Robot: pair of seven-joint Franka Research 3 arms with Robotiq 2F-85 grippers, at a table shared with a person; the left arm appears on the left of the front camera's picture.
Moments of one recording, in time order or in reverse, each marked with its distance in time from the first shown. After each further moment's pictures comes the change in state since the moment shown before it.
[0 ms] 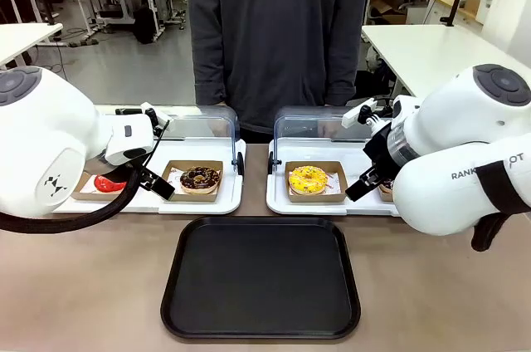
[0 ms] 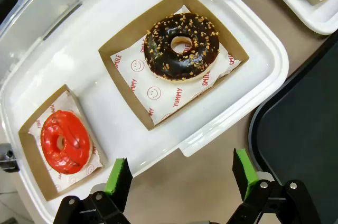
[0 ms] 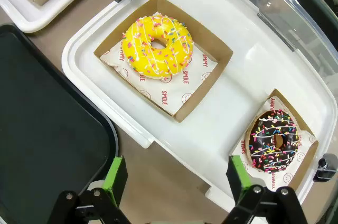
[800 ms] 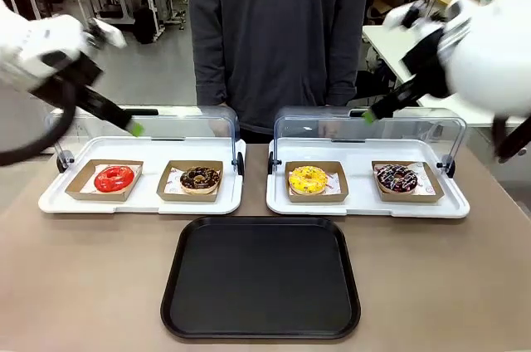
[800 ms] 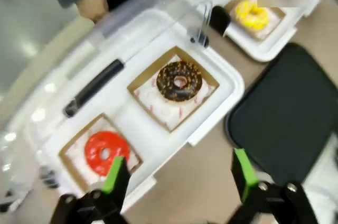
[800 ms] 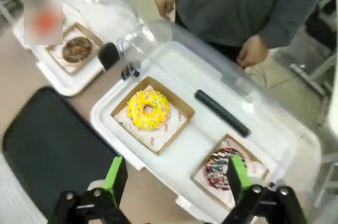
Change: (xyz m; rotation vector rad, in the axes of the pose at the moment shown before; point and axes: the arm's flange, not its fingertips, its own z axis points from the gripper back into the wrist) left arm 0.037 0.107 0.131 -0.249 -0.120 -0.070; right arm 0.055 -0.091 0.139 0.116 -0.210 -0.051
